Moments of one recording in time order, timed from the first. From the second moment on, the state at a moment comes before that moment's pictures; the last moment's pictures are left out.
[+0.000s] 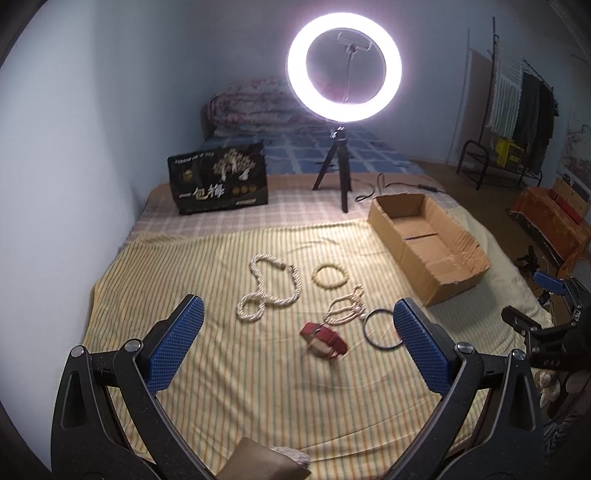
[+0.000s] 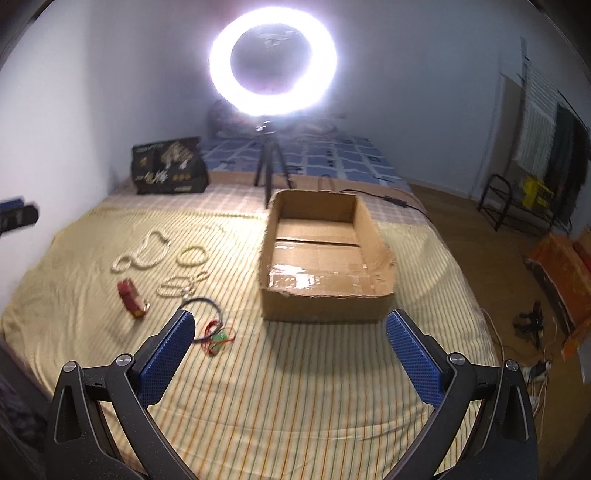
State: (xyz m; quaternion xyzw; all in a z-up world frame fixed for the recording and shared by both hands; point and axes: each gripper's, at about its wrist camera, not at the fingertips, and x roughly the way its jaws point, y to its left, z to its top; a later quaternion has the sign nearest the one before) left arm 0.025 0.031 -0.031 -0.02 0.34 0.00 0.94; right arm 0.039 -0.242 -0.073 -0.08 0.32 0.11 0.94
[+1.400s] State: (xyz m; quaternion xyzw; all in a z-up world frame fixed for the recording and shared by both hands) left arm 0.129 0.068 -0.161 -0.28 0.57 -0.05 0.77; right arm 0.096 -0.131 -0.167 -0.21 0.48 0.36 0.77
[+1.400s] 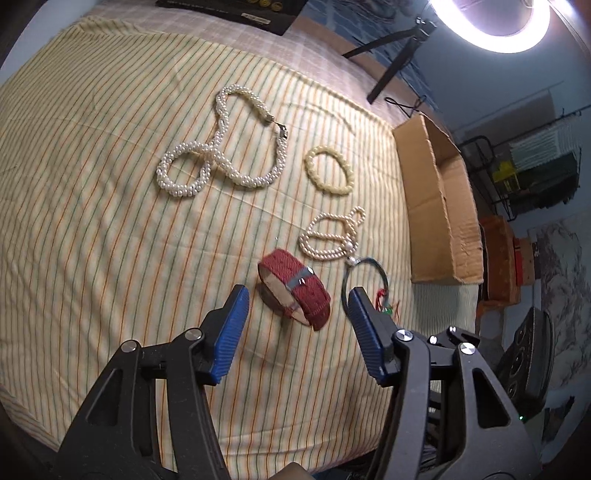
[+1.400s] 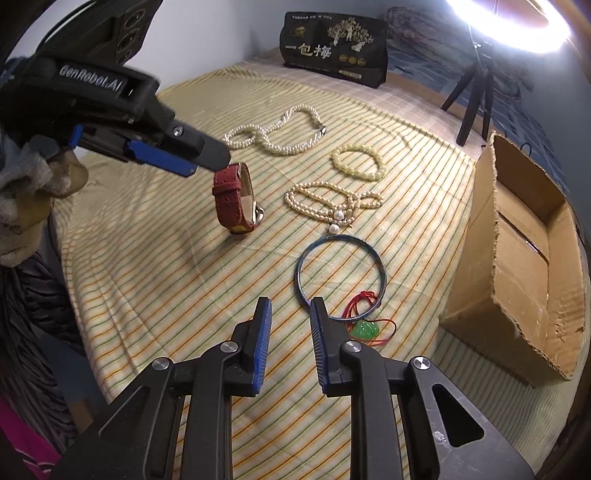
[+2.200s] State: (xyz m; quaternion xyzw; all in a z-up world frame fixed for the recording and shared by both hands) left arm 0.145 0.059 -0.188 -0.27 0.60 -0.05 0.75; right arm 0.100 -0.113 -0.197 -0.27 0.48 0.35 0.76
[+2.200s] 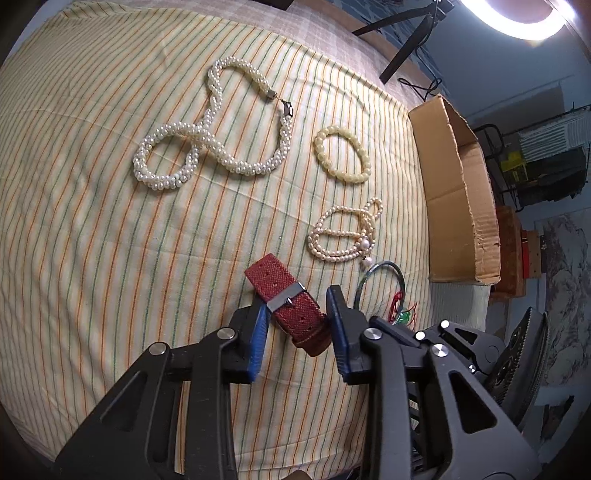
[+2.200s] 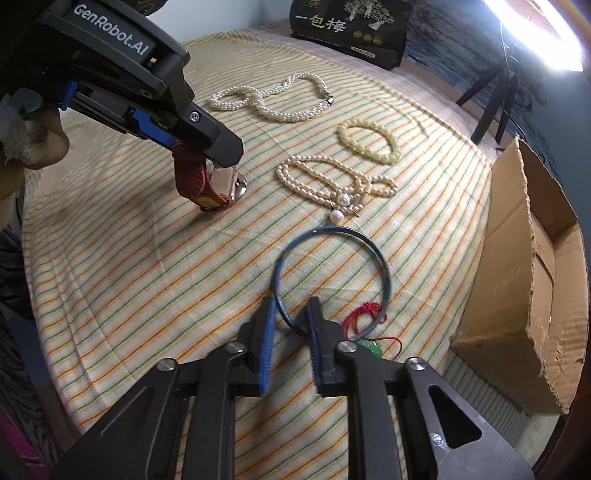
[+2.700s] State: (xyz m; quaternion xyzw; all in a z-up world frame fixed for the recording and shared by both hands) left arm 0.130 0.078 -0.178 -0.26 0.58 -0.04 0.77; right arm 0.111 -0.117 -0.178 -0.16 0.50 0.39 0.76
